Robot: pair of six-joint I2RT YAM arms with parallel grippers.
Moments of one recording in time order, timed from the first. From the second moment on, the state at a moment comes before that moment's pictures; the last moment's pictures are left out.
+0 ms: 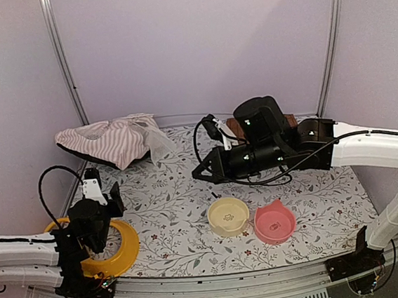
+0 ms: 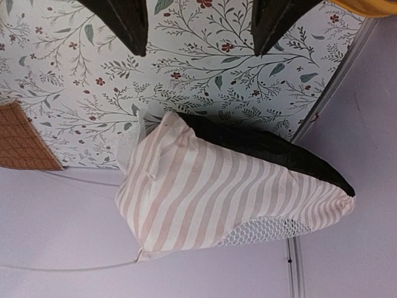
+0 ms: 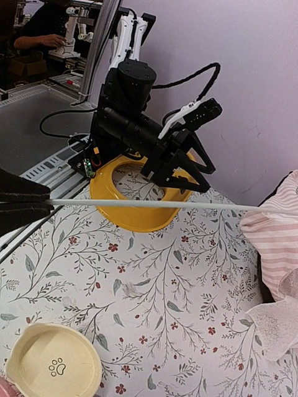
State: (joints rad) left arm -0.95 0.85 0.16 0.50 -1.03 -0.17; right arm 1.12 1.50 1.36 -0.35 -0.11 0.74
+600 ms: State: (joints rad) left arm -0.70 1.13 0.32 0.67 -0.79 -0.01; right arm 1.10 1.50 1.37 -0.35 -0.14 0.72
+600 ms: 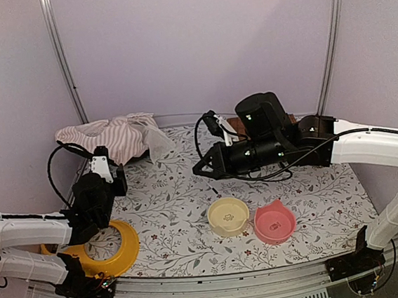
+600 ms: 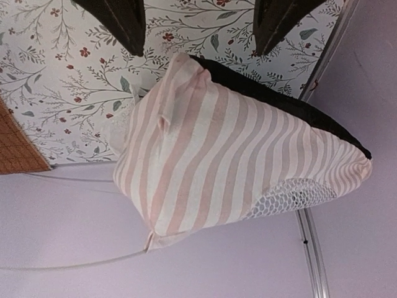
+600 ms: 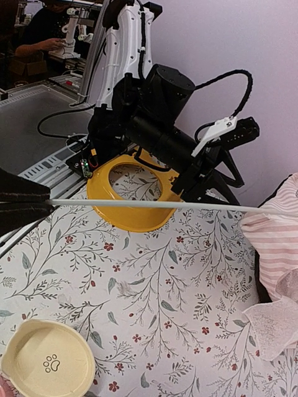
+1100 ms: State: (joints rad) left arm -0.58 1.25 0.38 0.72 -0.63 0.12; right arm 1.10 1.50 1.37 -0.35 -0.14 0.72
